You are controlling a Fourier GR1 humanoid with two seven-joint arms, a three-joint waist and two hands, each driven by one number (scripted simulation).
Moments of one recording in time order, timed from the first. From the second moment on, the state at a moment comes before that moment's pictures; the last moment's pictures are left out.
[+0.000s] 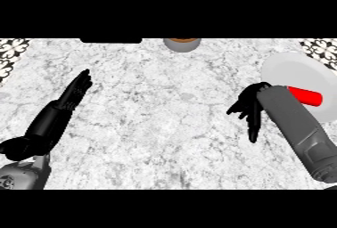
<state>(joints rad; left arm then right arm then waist) -0.15 0.39 -0.13 -1.65 0.10 -0.07 -0.05 -0.93 -0.32 0.35 -0.35 -0.08 1.08 0.73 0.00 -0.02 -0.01</state>
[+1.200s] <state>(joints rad) -0.13 0.36 -0.09 -1.63 0.07 -0.08 -0.04 -0.72 -0.31 0.57 -1.04 0.38 0.58 0.65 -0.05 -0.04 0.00</state>
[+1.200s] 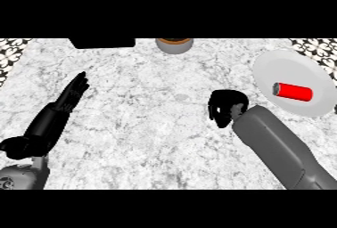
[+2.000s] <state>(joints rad) -0.13 0.37 -0.06 -1.66 0.08 -0.11 -0.03 -0.32 -0.48 0.75 -1.83 0.92 0.00 0.90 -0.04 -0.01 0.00</state>
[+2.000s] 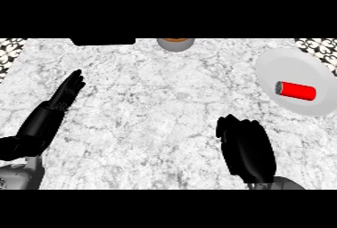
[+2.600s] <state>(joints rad) -0.16 0.33 -0.07 -1.66 0.05 -0.13 -0.01 -0.16 -0.62 0.49 -2.06 1.01 -0.02 0.89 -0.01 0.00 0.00</state>
